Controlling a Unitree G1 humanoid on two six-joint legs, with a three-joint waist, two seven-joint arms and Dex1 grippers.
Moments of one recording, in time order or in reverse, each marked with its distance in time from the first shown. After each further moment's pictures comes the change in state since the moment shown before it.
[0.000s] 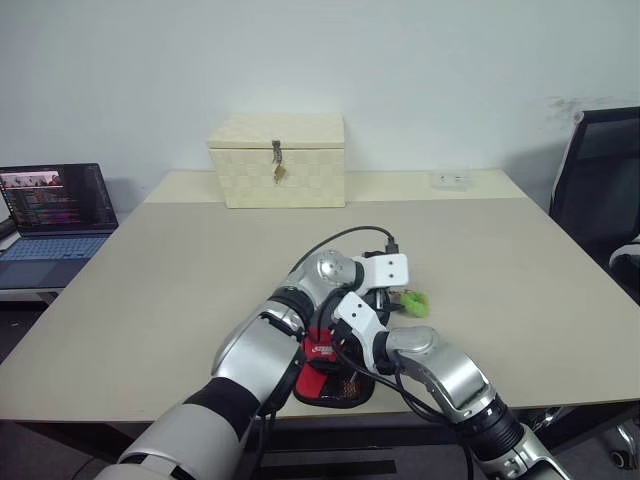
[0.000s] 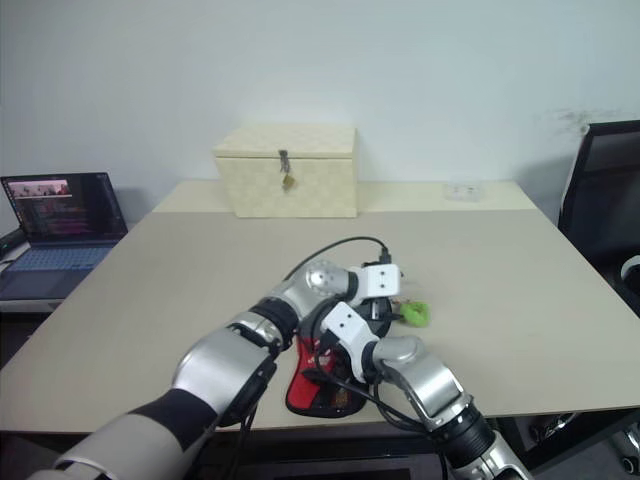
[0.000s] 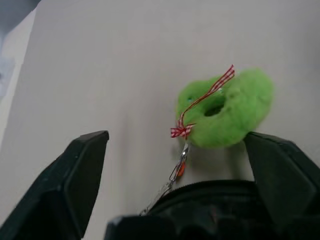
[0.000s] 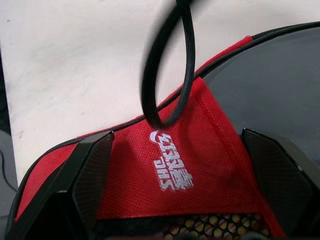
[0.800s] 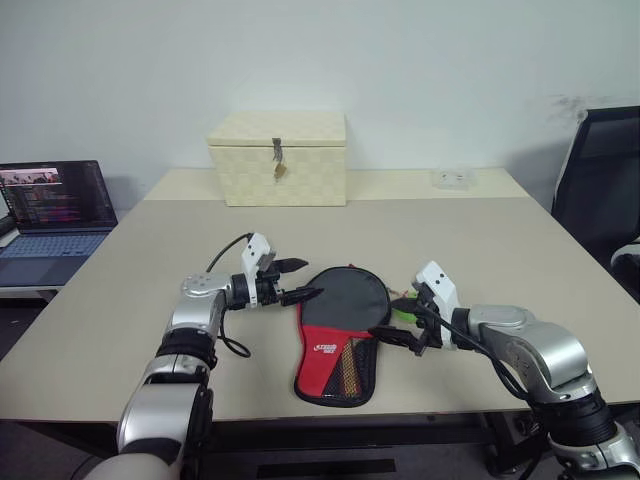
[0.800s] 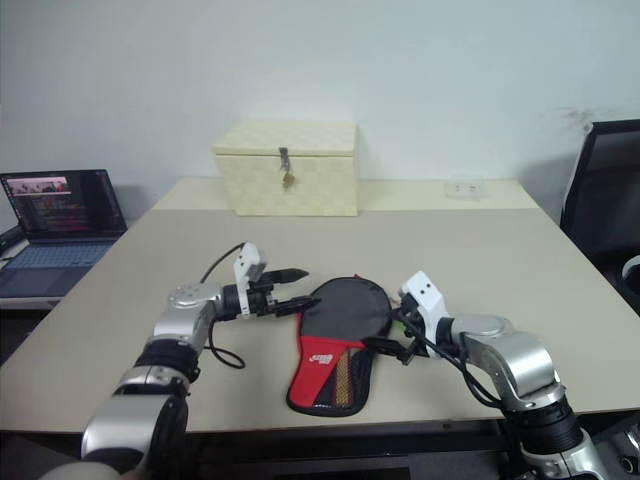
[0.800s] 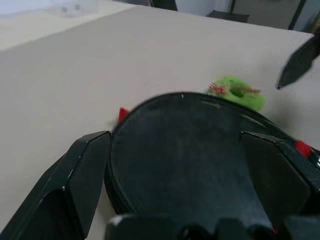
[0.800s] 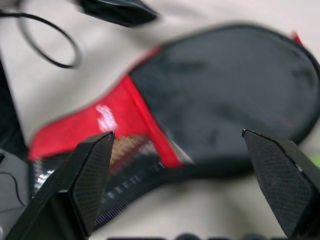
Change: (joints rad) left arm 0.479 0.311 0.356 -0.595 -0.531 0.488 -0.414; right arm 0.047 -0.288 -0.308 -0.166 0.255 0.155 0.078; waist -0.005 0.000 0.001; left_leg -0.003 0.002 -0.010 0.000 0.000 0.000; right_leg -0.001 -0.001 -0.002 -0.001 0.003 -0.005
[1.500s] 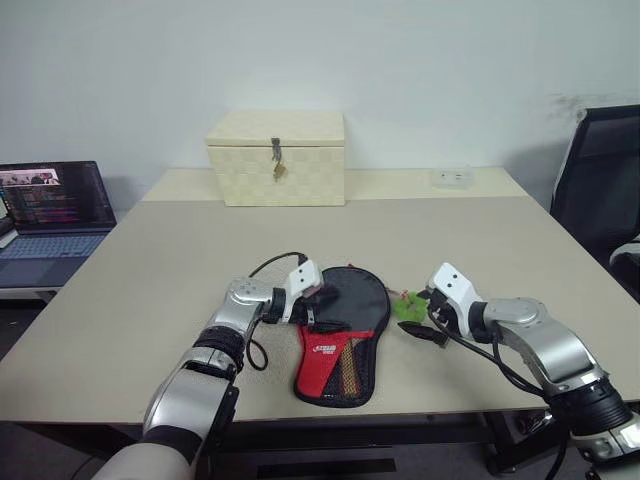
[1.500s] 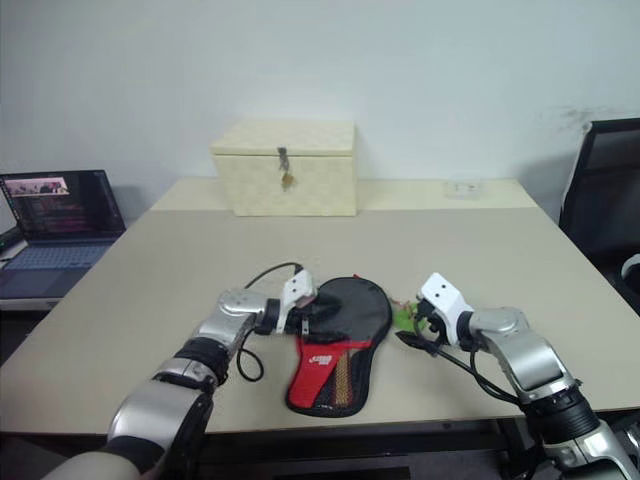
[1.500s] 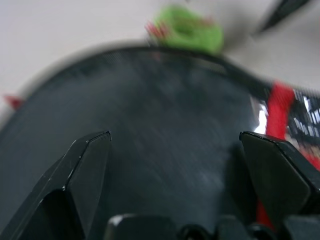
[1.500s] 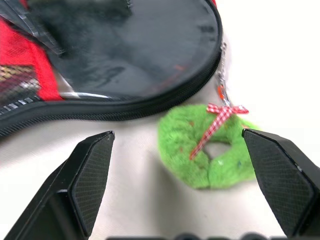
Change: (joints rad) left arm -0.146 -0.079 -0.237 0.350 0.167 -0.318 0.002; right arm -0.026 -0.141 0.096 0.196 -0.199 -0.310 0.036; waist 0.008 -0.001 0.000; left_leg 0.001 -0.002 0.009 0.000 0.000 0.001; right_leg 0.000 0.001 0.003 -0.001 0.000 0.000
